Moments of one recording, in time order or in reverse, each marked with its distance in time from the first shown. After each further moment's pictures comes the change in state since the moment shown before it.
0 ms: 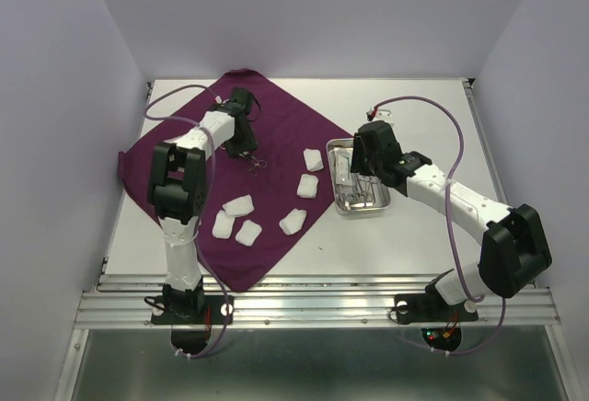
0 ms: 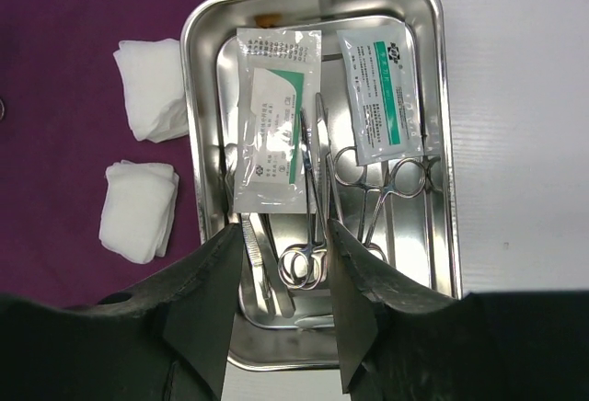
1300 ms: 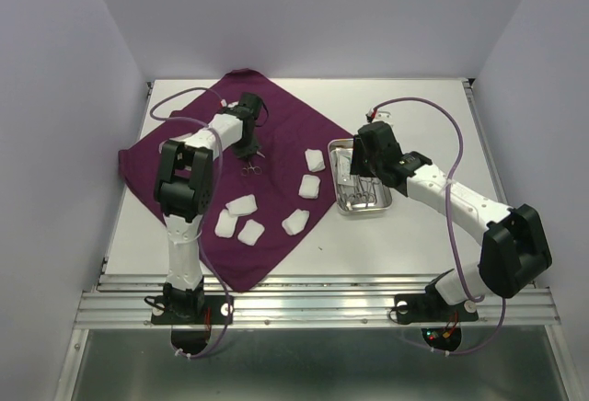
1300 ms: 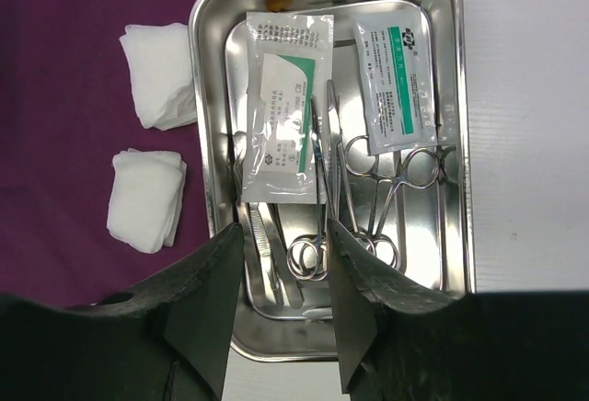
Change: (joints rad) left arm -0.042 0.063 -0.001 0.018 -0.092 -0.048; right arm 0.000 0.000 0.000 -0.022 -0.026 0.011
